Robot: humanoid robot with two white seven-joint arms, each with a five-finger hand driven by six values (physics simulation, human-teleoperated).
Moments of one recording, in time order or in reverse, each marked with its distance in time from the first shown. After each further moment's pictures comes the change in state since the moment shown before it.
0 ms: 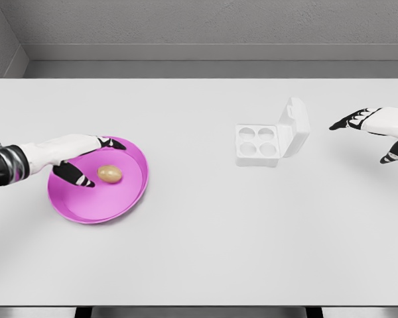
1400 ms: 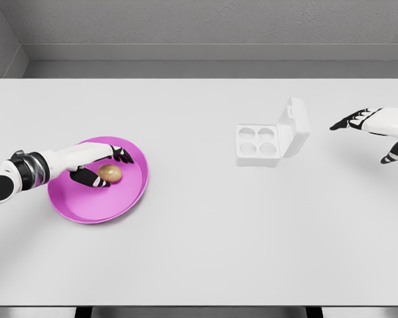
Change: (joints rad) left arm 0.005 -0.097 -0.027 0.082 -0.055 0.012 -0.001; right arm 0.002 -0.001 -0.001 0.001 -0.001 0.000 0.000
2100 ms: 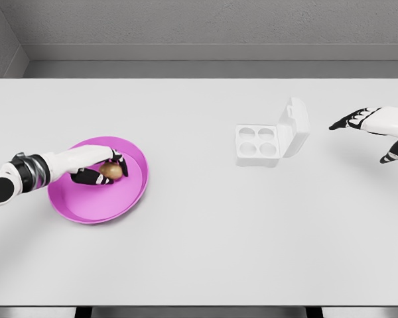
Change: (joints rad) left arm 0.005 0.001 -0.004 -0.001 0.003 -0.004 -0.001; right arm -0.002 0.000 0.000 -0.006 0.001 0.000 0.000
